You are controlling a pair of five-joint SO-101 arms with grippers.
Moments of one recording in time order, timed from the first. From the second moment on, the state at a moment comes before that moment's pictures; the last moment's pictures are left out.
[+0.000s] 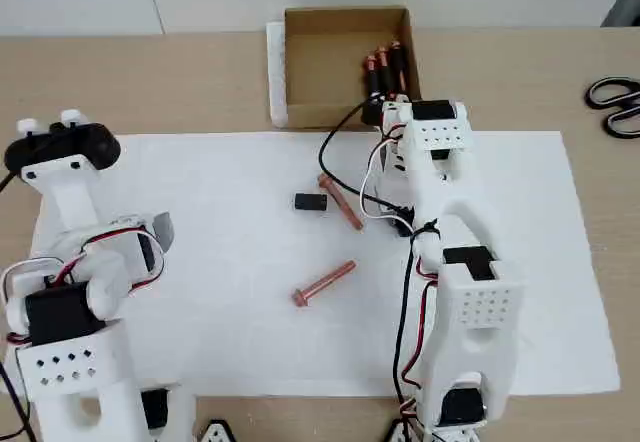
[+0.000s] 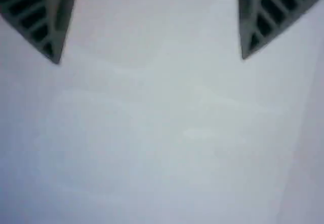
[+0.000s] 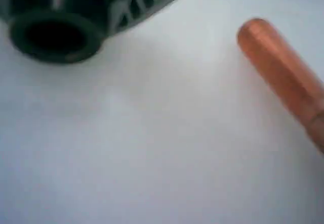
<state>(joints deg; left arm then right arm) -16.2 -53.3 36.9 82.2 7.4 -8.0 34.7 -19.8 89.2 4.2</state>
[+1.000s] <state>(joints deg) -16.2 -53.3 36.9 82.3 7.4 -8.8 36.0 -20.1 89.2 4.1</state>
